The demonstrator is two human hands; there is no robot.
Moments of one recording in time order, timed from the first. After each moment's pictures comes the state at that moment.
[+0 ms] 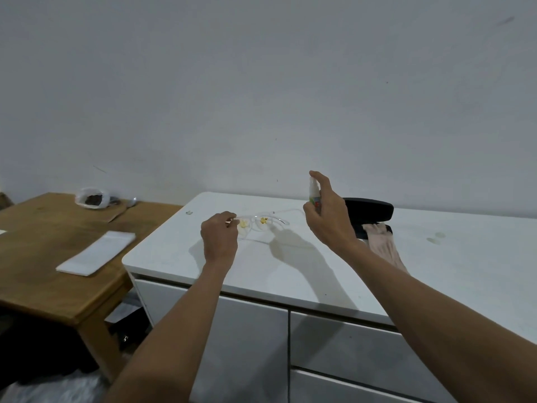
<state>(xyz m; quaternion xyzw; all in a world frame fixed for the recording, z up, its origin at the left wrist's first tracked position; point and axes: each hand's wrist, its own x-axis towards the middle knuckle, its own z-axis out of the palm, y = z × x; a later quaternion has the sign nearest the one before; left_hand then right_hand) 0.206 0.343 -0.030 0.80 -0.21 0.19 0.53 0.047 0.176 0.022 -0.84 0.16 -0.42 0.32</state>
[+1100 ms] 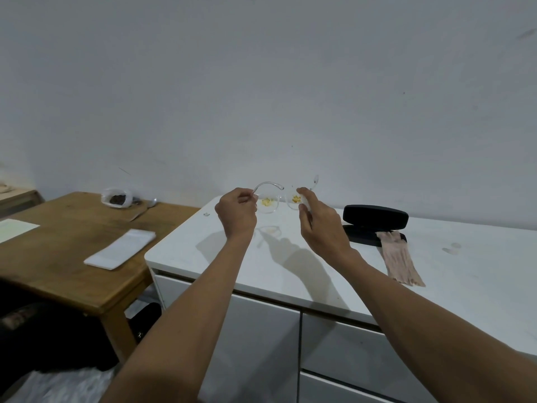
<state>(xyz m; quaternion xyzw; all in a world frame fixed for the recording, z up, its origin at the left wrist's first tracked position) 0.191 0.335 0.032 0.70 -0.16 0.16 0.68 0.069 0.205 0.009 -0.87 0.11 -0.42 0.22</state>
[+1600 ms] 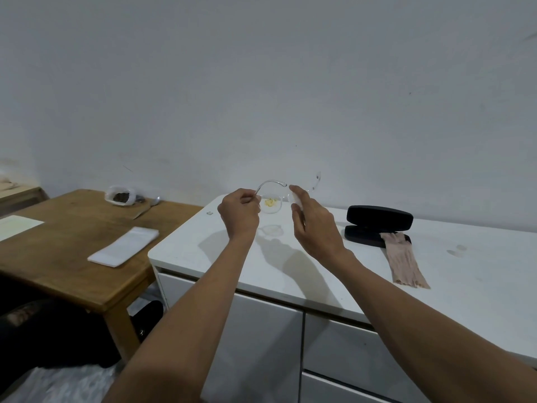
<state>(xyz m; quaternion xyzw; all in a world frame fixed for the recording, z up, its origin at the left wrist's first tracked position) 0.191 0.338 0.031 0.70 -0.16 0.16 0.68 0.078 0.223 0.008 -0.87 0.08 -0.44 0.21</state>
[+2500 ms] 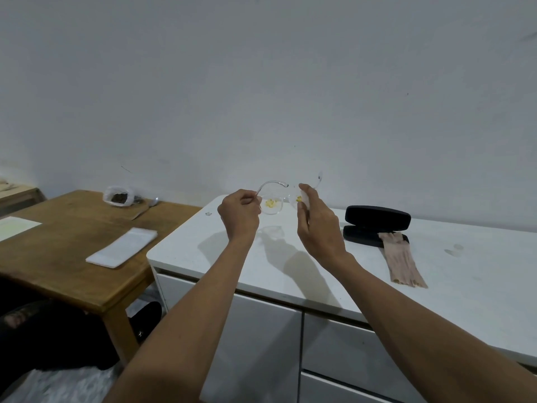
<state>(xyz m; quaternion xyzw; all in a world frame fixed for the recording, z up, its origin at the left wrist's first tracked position) 0.184 0.341 0.033 0.70 -0.16 0.14 0.68 0.074 0.223 0.007 -0.84 0.12 -0.47 0.25</state>
